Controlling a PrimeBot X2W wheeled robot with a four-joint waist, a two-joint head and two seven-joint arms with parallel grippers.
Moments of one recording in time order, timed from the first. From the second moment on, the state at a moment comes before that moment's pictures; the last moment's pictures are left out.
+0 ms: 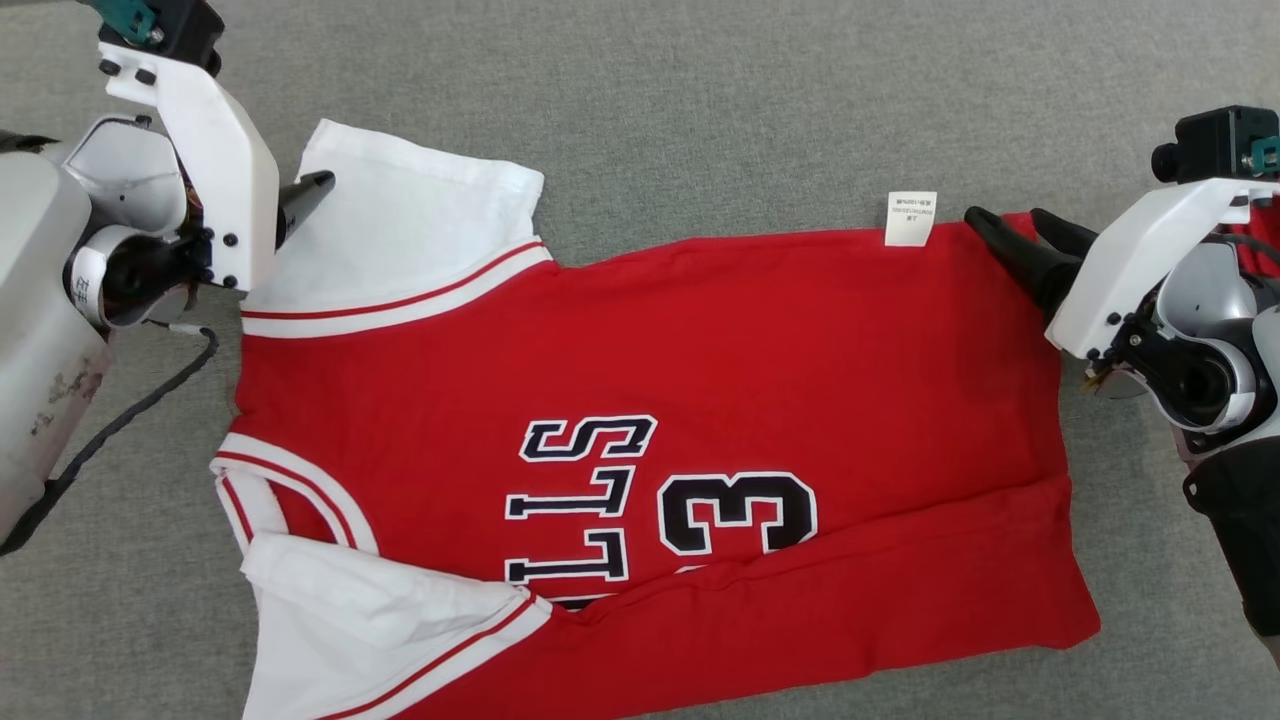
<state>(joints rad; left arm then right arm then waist) -1.15 0.55 -0.98 0.63 -1.07 -0.06 0.62 -0.74 -0.33 0.30 0.47 0.82 0.13 0.50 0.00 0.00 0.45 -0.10</state>
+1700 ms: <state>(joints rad) -1.11 0.53 -1.06 0.70 -1.27 -0.13 0.72 -0.71 -0.44 0.66 0.57 1.02 0.13 0.14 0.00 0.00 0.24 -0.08</state>
